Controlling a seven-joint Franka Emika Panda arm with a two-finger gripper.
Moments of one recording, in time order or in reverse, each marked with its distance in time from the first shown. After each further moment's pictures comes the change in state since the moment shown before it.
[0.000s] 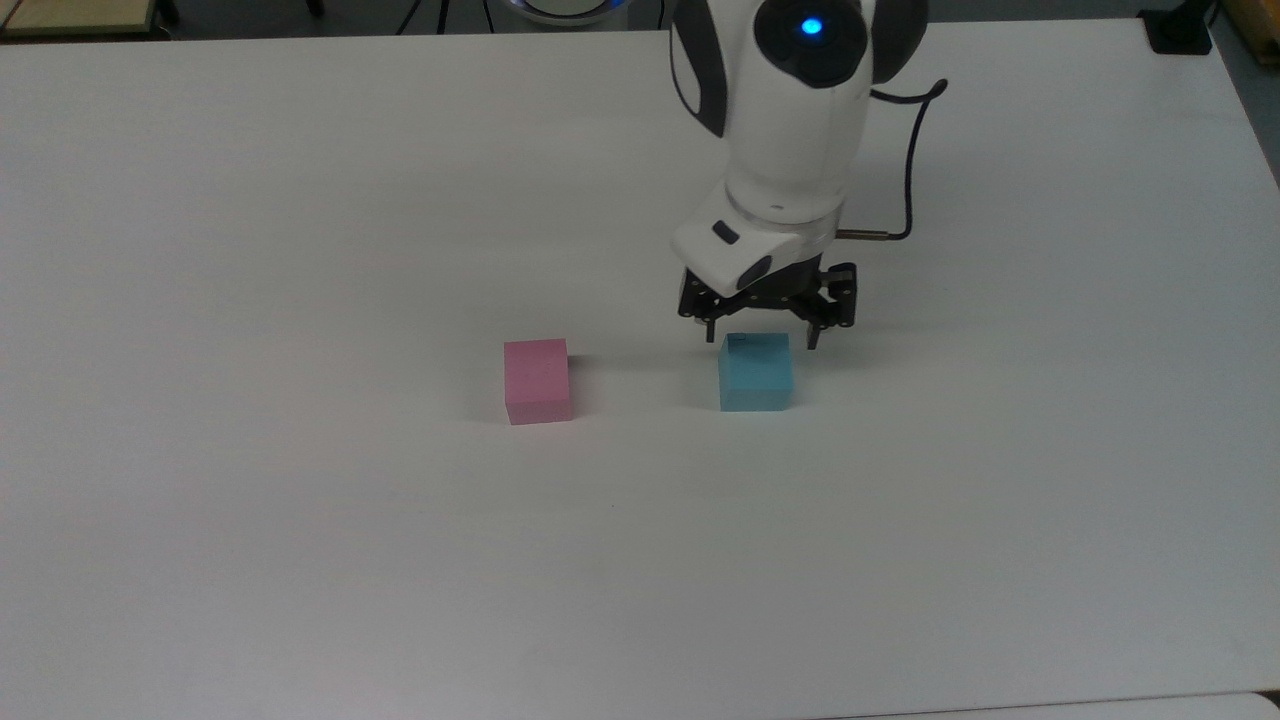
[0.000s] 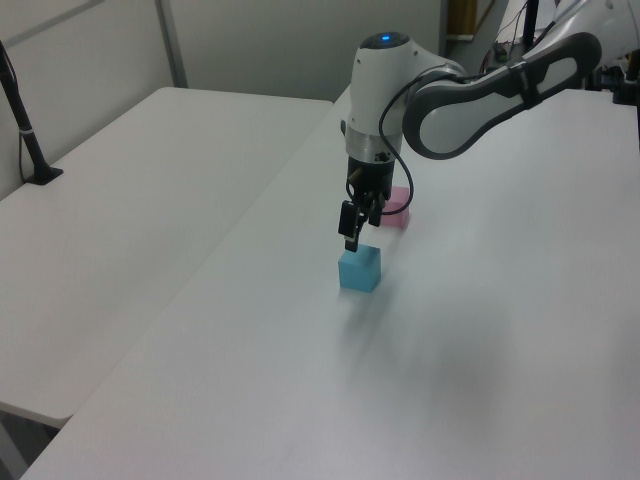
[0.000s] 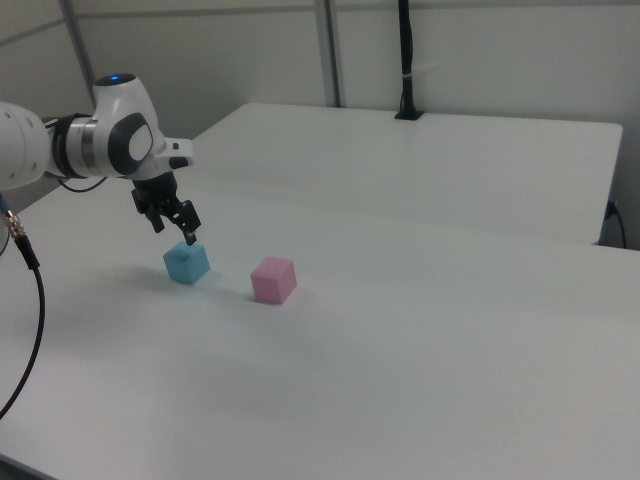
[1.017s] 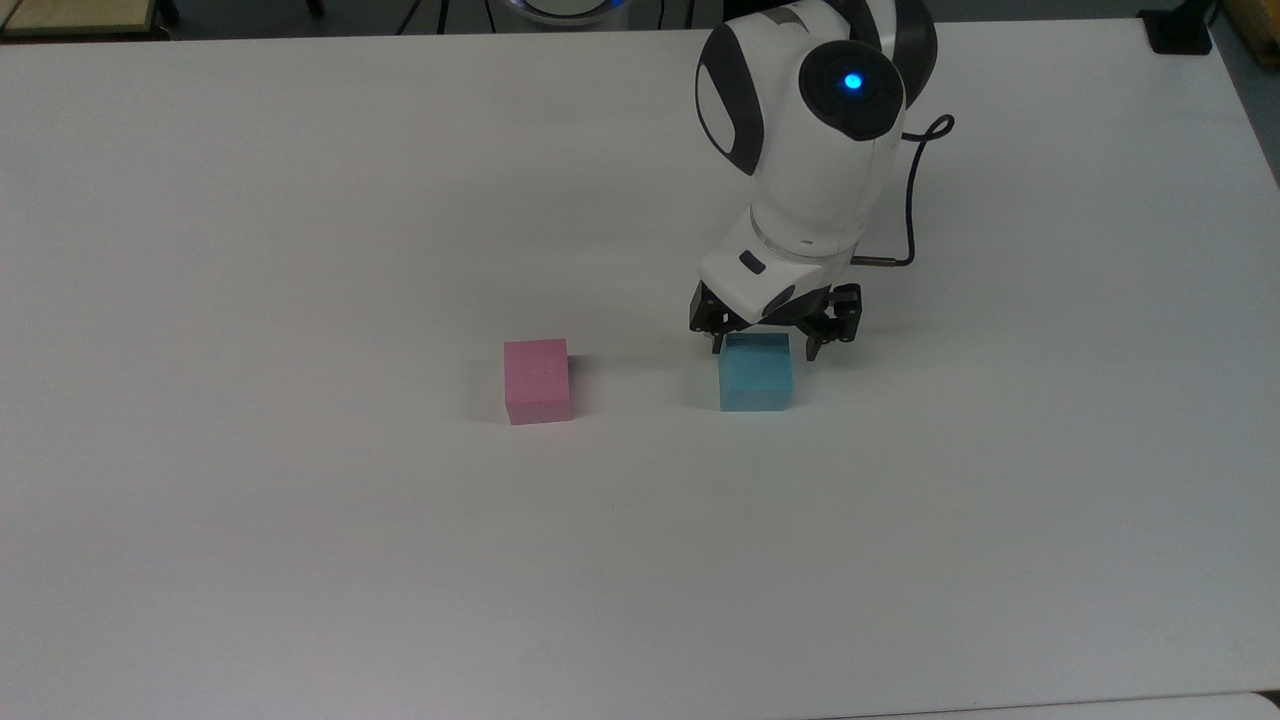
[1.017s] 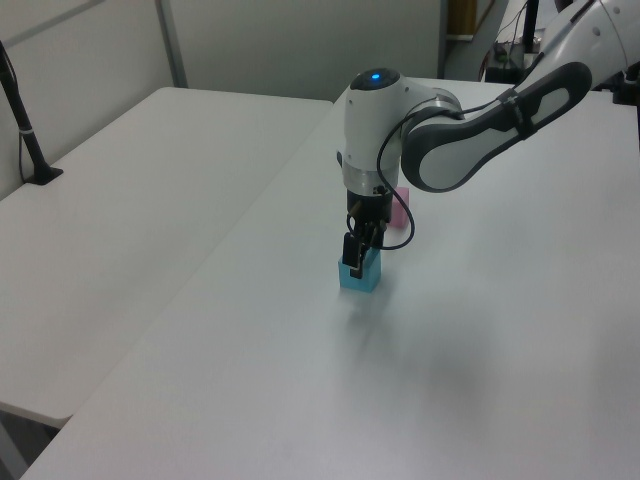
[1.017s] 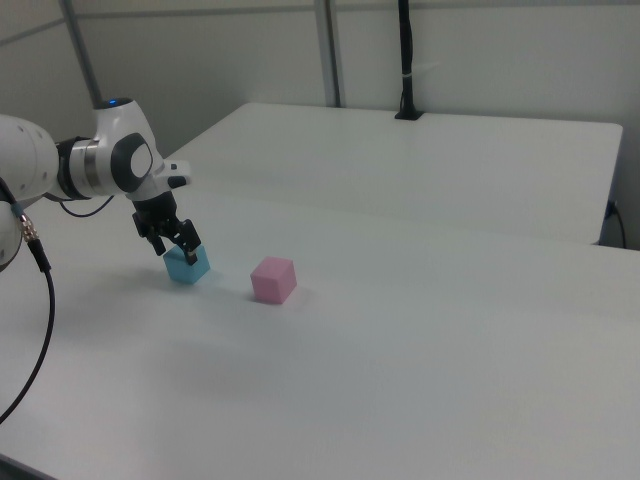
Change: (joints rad) arm 0.013 0.068 0.021 0.003 -0.085 0.000 0.039
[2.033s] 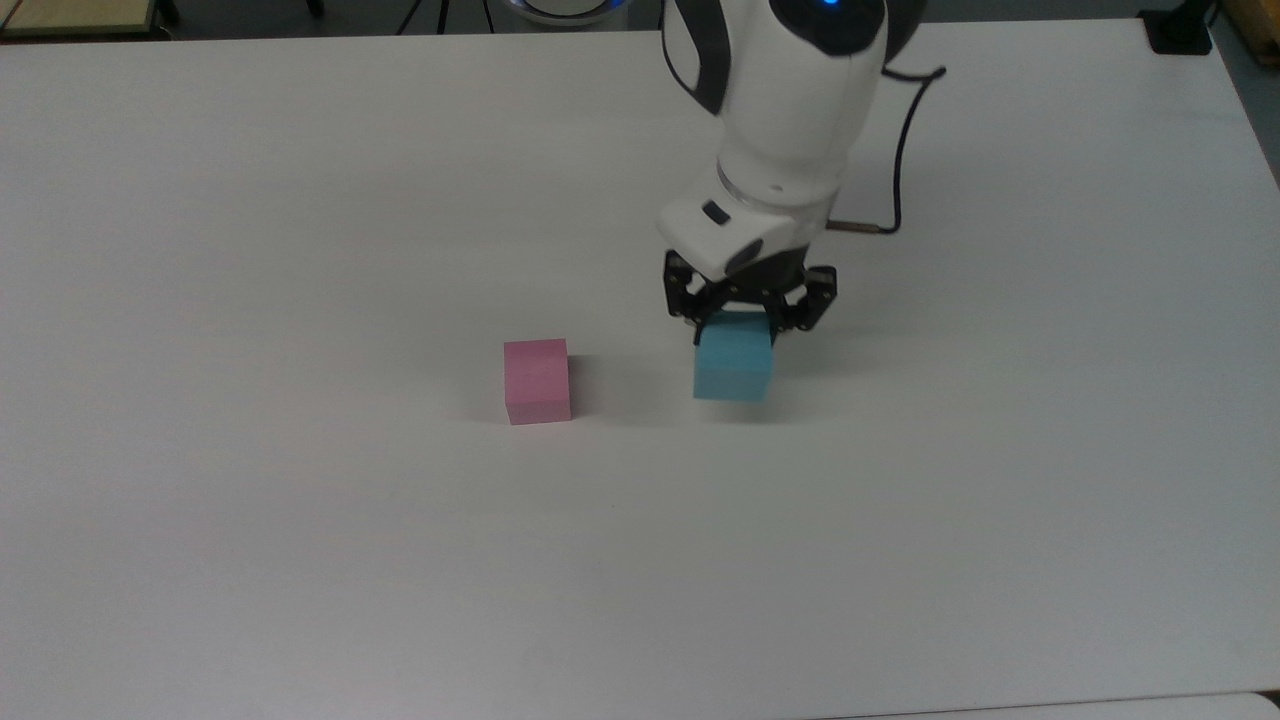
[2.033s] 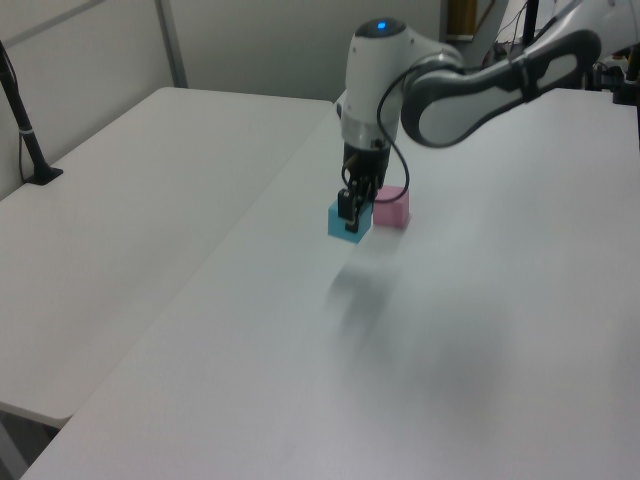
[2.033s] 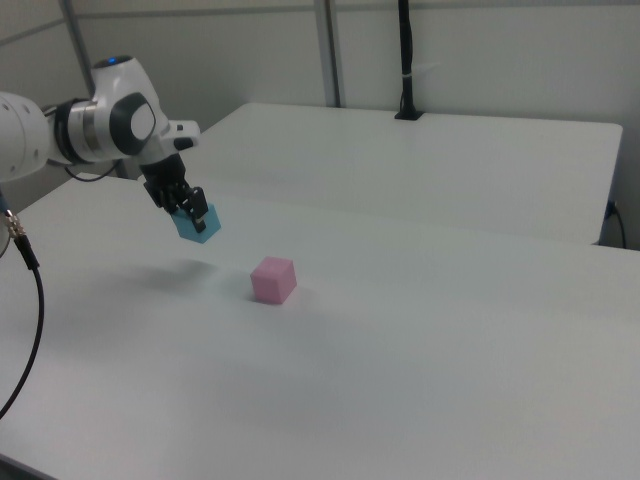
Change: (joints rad) arm -0.046 -0.082 -0.005 0.058 -0.024 -0.076 -0.008
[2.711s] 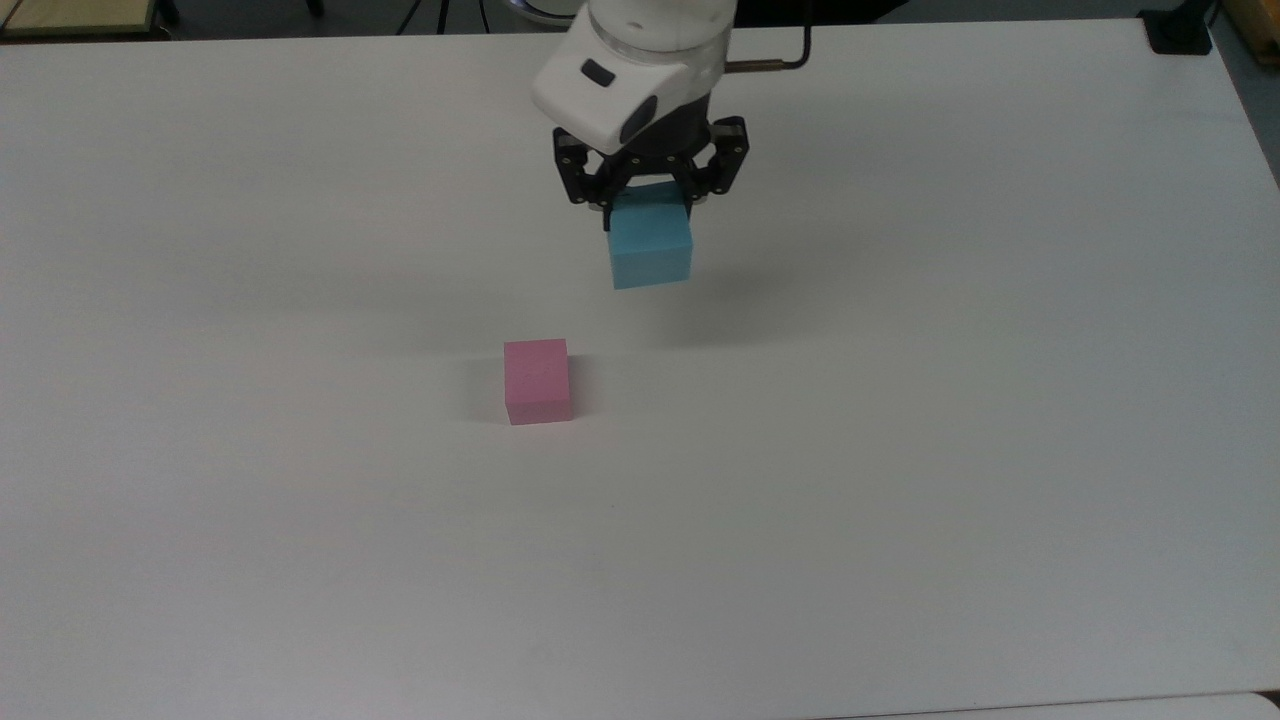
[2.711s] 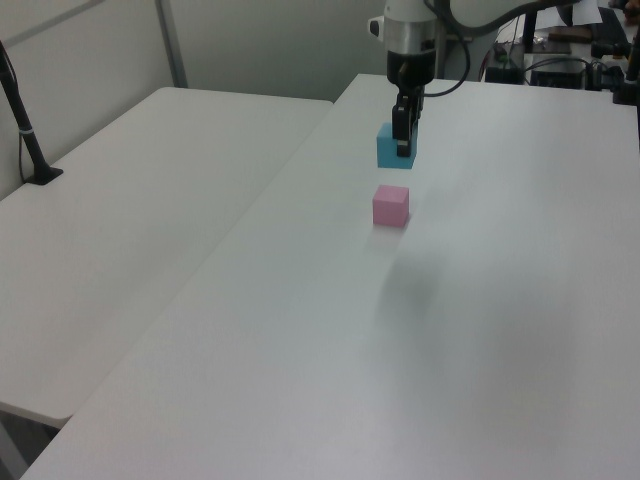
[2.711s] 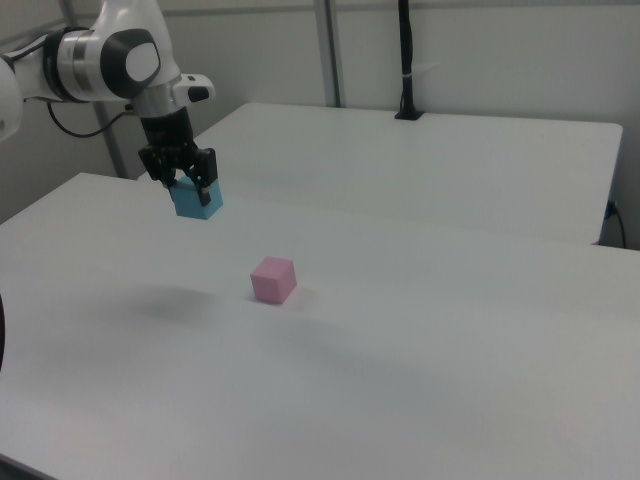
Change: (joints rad) arm -0.121 -0.199 0.000 -0.002 0.088 -0.291 -0.364
